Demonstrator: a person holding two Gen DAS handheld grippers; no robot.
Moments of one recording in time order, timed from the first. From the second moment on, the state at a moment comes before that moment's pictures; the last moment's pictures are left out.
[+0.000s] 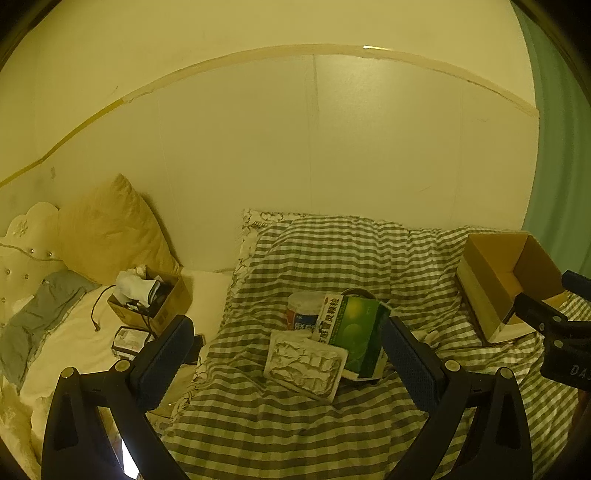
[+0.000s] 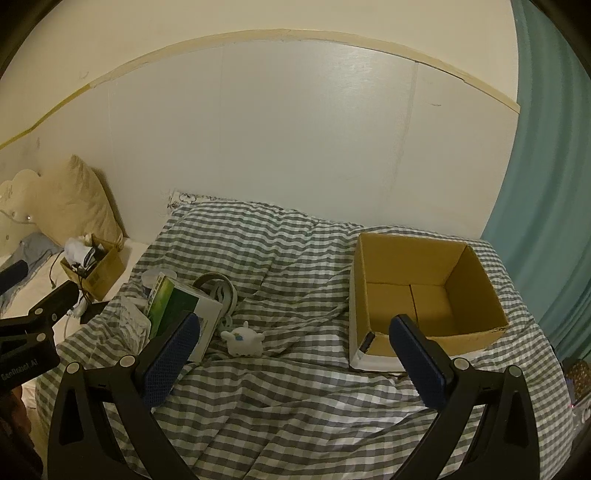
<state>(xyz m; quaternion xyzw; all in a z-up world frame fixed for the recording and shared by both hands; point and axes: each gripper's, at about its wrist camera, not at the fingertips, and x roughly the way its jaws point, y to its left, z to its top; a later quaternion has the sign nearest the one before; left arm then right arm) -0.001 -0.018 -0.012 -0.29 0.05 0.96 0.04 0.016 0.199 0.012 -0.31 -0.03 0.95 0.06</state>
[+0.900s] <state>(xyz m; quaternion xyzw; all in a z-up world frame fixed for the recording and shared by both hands) -0.049 0.015 -0.138 -0.40 0.18 0.90 0.01 -0.036 0.192 -0.083 -0.42 -0.04 0.91 0.05</state>
